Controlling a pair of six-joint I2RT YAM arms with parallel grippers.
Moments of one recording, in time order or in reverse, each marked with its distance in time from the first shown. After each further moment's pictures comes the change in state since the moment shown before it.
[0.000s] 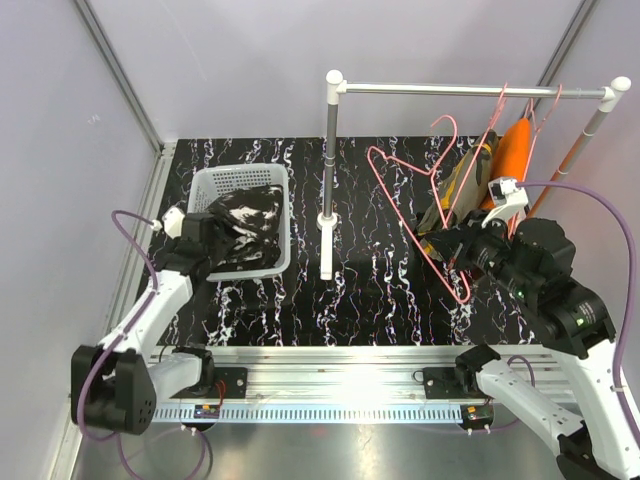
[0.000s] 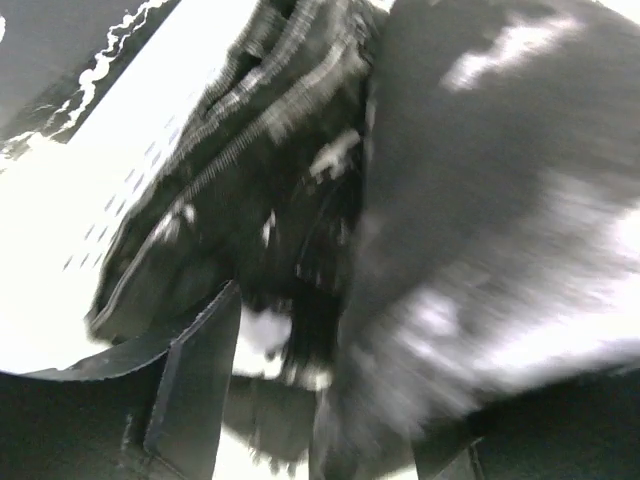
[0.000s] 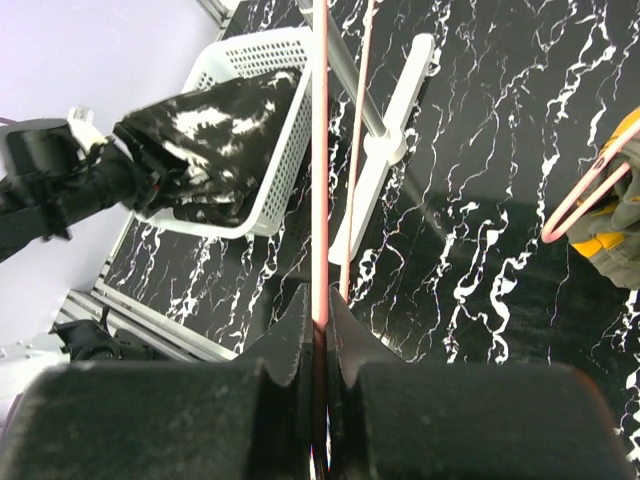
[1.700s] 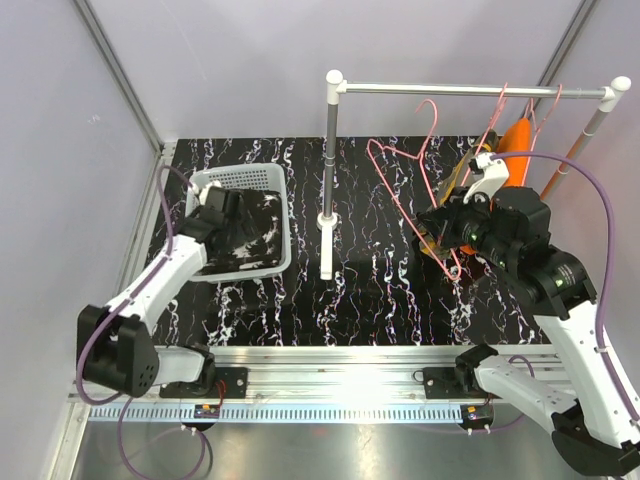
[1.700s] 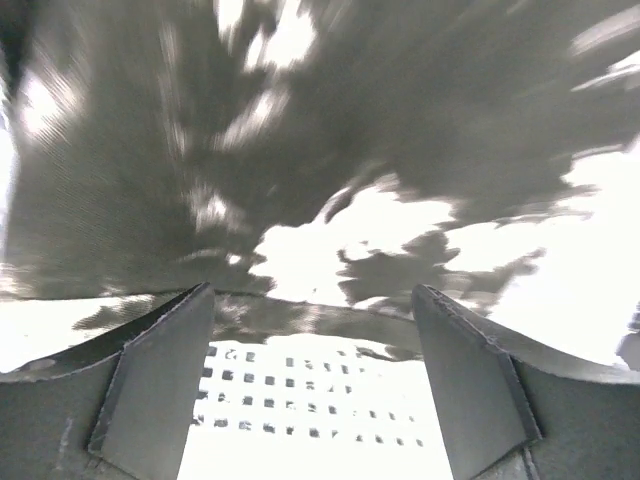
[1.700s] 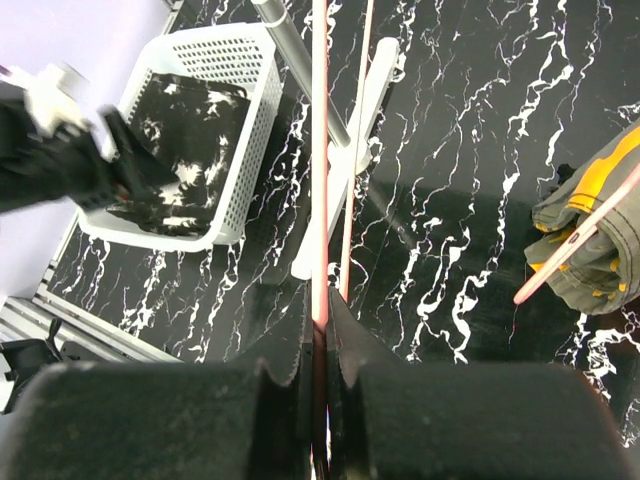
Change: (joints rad) left arm -0.168 0.187 0.274 -0.289 0.046 0.267; right arm 0.000 0.167 0.101 0.005 0.047 -0.086
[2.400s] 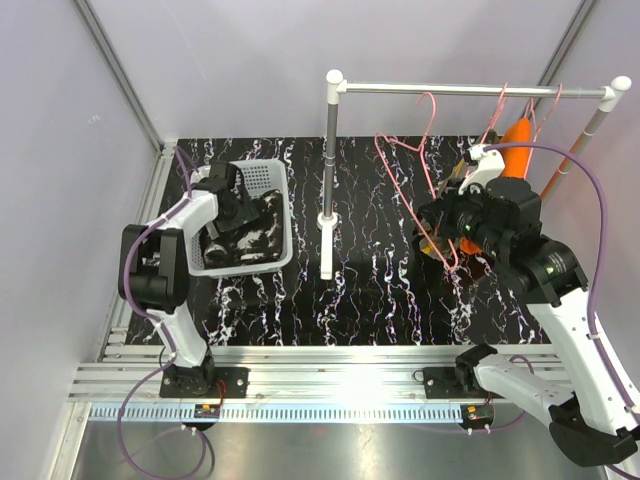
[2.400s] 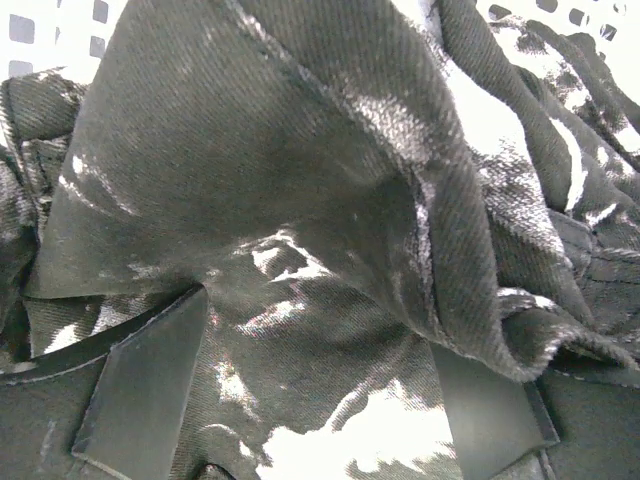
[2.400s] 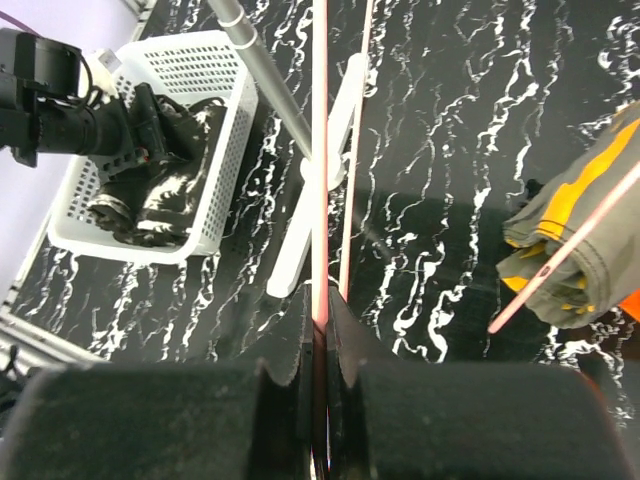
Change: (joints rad) left arm 0.173 0.483 0.316 0.036 0.136 0.088; right arm 0.000 0.059 0.024 0.027 0.055 -0.029
